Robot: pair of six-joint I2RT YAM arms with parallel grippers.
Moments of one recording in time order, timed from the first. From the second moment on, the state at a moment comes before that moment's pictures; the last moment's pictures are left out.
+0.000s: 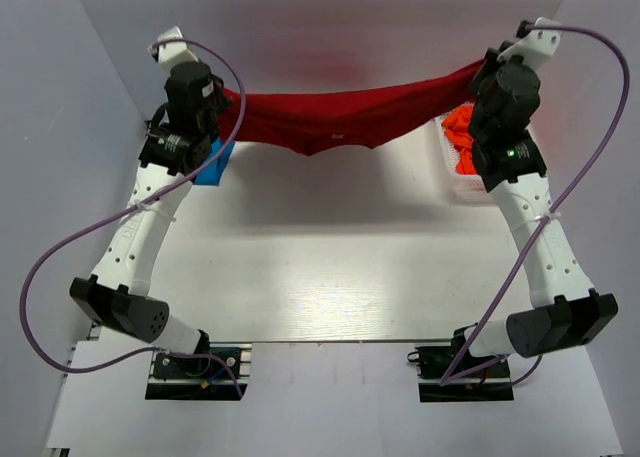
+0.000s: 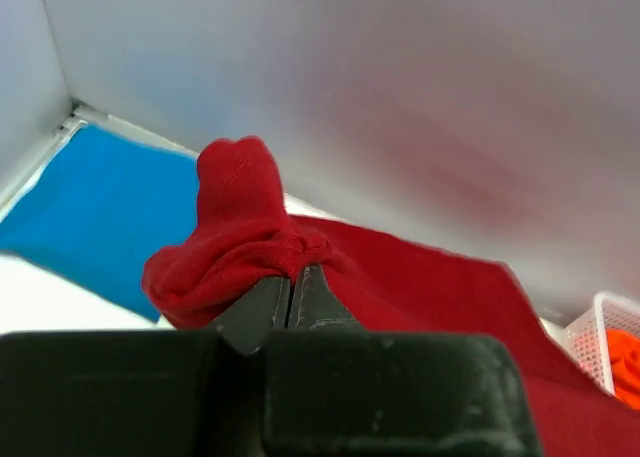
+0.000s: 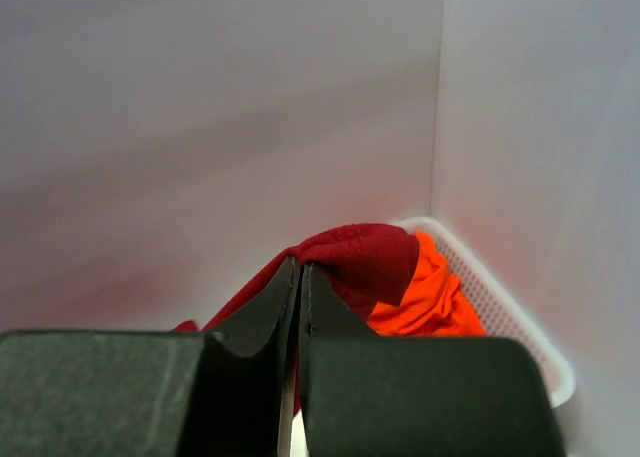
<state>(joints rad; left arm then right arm) -0.33 1.52 1.86 -0.49 -0.55 -0.43 0.26 1.41 1.67 -0.07 0.58 0.05</state>
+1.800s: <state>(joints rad) -0.30 1.73 1.03 -0.53 -0.05 -0.65 0.26 1.93 1.32 -0.80 0.09 0.58</state>
